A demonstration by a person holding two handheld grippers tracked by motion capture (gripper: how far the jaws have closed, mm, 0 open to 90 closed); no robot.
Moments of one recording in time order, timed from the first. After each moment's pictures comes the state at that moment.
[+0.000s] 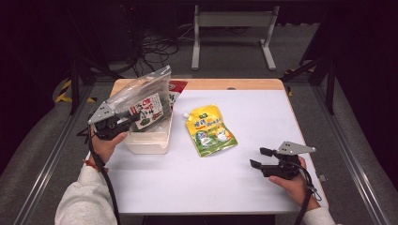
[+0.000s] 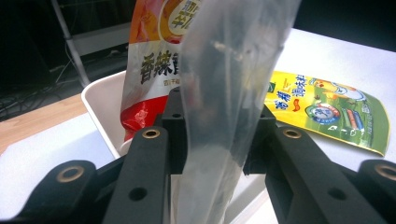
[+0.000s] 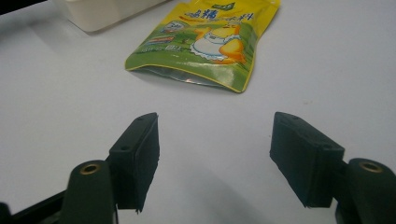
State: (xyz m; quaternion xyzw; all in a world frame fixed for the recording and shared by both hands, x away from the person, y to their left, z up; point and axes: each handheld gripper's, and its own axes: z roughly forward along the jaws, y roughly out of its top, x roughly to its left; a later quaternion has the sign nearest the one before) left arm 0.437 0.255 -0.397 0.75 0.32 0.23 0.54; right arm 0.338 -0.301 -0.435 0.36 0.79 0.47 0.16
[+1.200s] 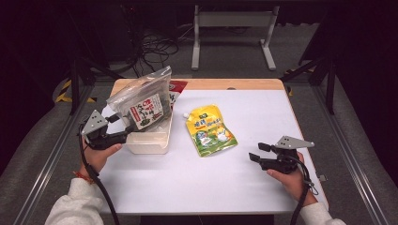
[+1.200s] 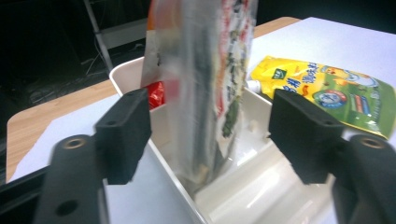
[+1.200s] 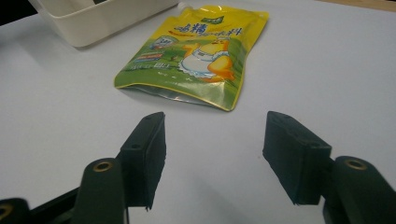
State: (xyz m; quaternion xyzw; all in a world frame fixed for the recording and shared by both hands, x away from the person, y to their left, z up) left arm 0.394 0.262 -0.390 0.75 0.34 0.27 0.50; right arm 0.352 -0.297 -0.427 0.37 0.79 0.47 0.17
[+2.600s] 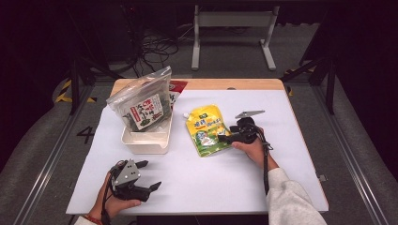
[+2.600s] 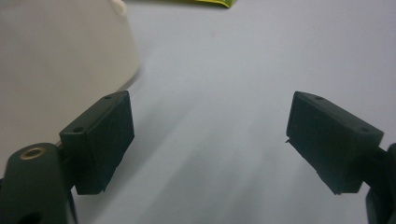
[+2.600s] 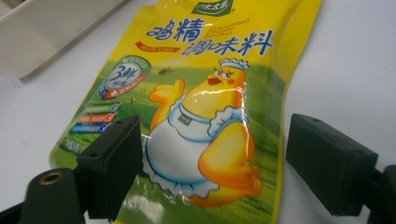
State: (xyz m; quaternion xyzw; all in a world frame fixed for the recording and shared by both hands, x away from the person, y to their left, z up) left arm 0.303 0.191 -0.455 0.86 0.24 0.15 0.42; right arm 0.473 -0.212 -0.455 0.41 0.81 0.42 0.06
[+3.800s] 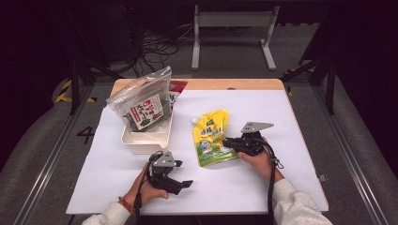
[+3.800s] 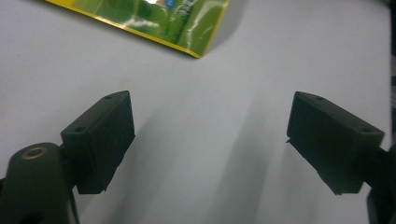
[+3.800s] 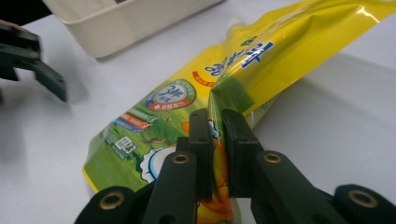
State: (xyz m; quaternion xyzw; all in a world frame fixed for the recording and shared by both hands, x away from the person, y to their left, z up) left arm 0.347 0.103 -0.467 0.87 0.24 0.02 0.42; right arm 0.417 -0.223 -0.446 0.31 0.81 0.48 0.09
